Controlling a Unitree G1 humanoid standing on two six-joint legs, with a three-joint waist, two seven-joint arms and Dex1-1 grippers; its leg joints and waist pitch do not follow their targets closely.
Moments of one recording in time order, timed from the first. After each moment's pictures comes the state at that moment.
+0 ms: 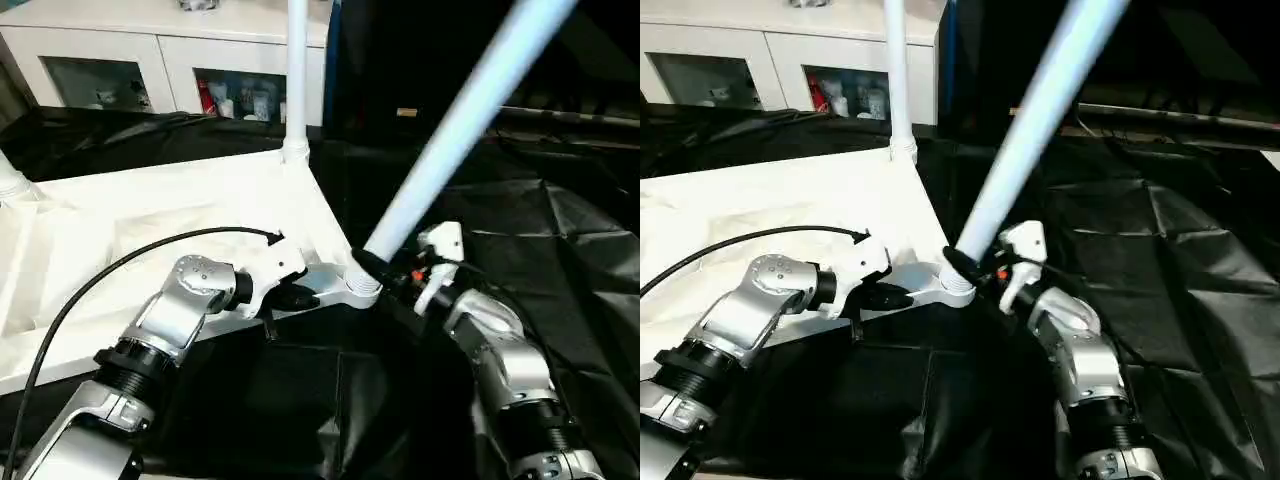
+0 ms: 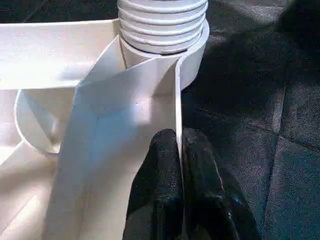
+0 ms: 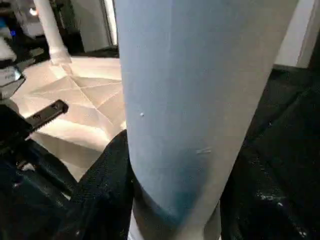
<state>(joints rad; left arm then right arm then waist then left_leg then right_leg) -0.55 0.39 -0.33 0.41 0.03 0.29 -1.04 -0.35 -0.16 0.07 0.36 0.24 0.05 0.70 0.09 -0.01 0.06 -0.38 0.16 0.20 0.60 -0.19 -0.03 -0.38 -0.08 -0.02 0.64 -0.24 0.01</state>
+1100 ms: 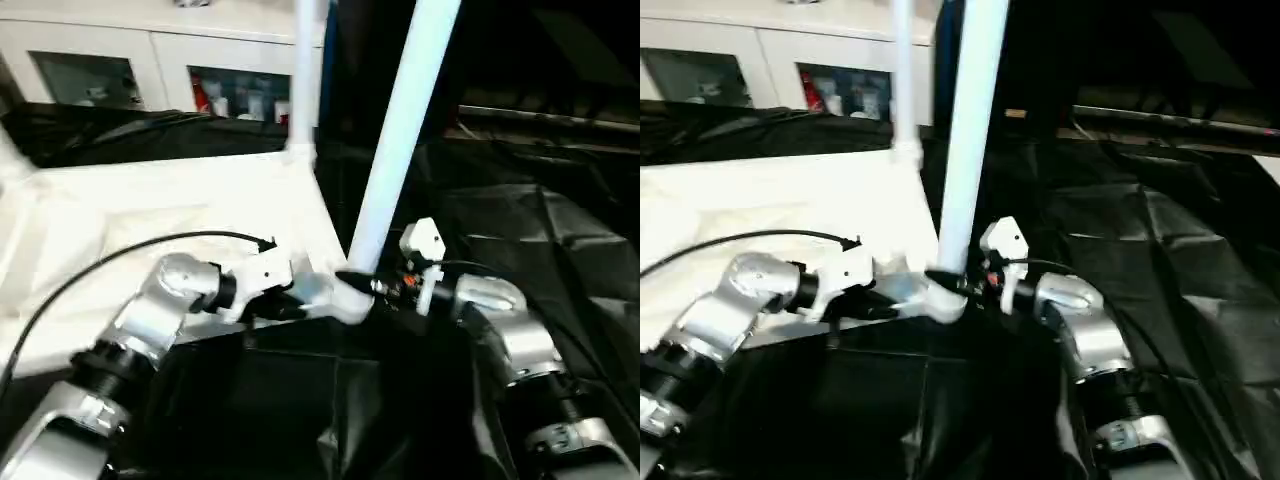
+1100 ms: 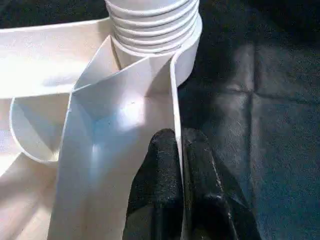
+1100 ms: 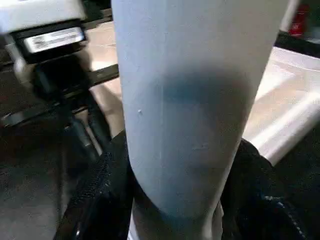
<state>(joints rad) -0.56 0.49 -0.37 0.40 0.03 0.16 -1.23 -0.44 -0.28 0.16 0.44 0.23 0.07 1.05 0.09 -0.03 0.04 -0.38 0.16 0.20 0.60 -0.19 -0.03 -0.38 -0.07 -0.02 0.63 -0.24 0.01</state>
